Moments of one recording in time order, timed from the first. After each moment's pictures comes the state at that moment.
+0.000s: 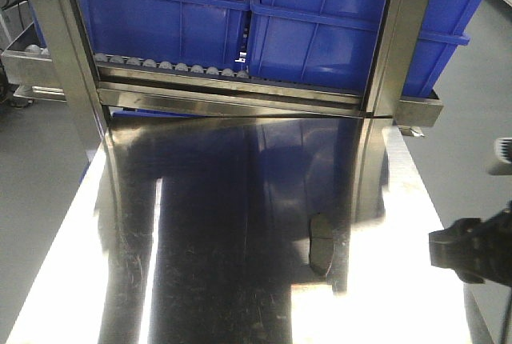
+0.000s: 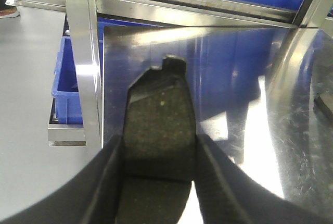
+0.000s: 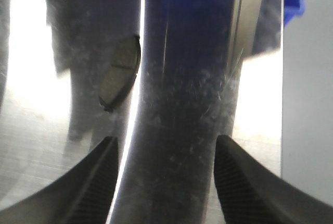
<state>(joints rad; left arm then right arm) -0.46 0.26 -0.42 0.40 0.68 -0.55 0.21 0.96 -0.71 0.10 0.71 0.06</state>
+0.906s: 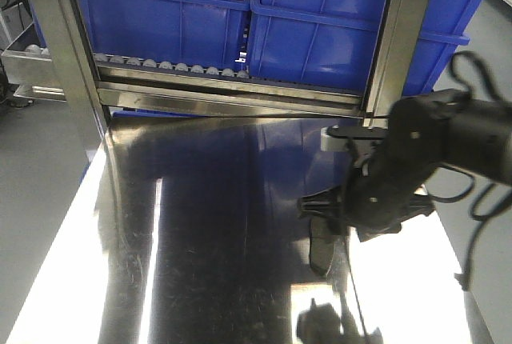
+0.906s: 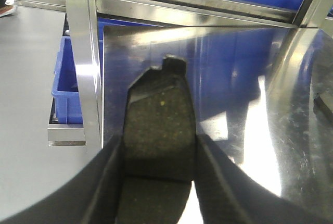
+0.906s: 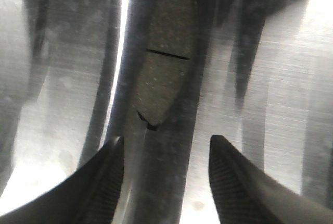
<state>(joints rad) -0.46 0.26 -0.42 0.40 0.69 -0.55 0.41 1.71 -1.21 0.07 0.94 0.28</state>
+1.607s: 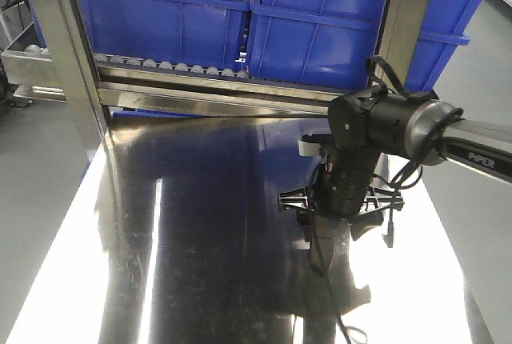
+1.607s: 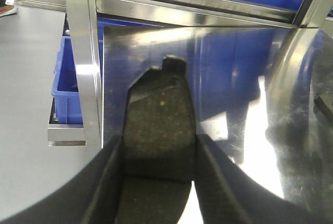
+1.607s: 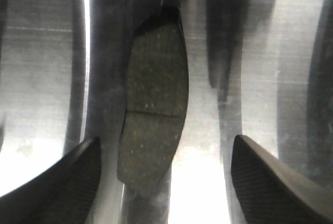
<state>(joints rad) -0.46 0.26 -0.42 0.40 0.69 -0.55 0.43 1.99 -1.48 -0.01 1.09 0.40</state>
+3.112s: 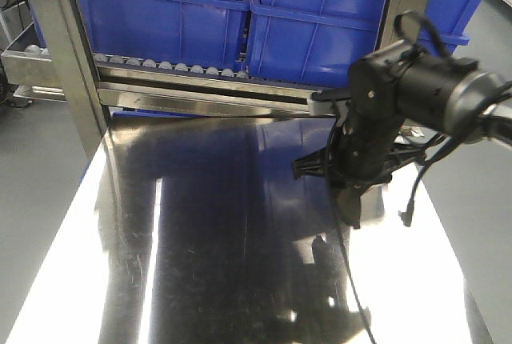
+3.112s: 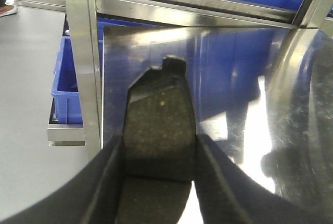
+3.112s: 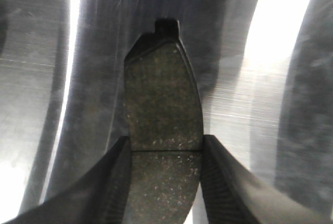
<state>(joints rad) -0.46 0.26 -0.42 0.40 0.69 -0.55 0.42 1.84 -1.52 -0.14 1.11 0.35</state>
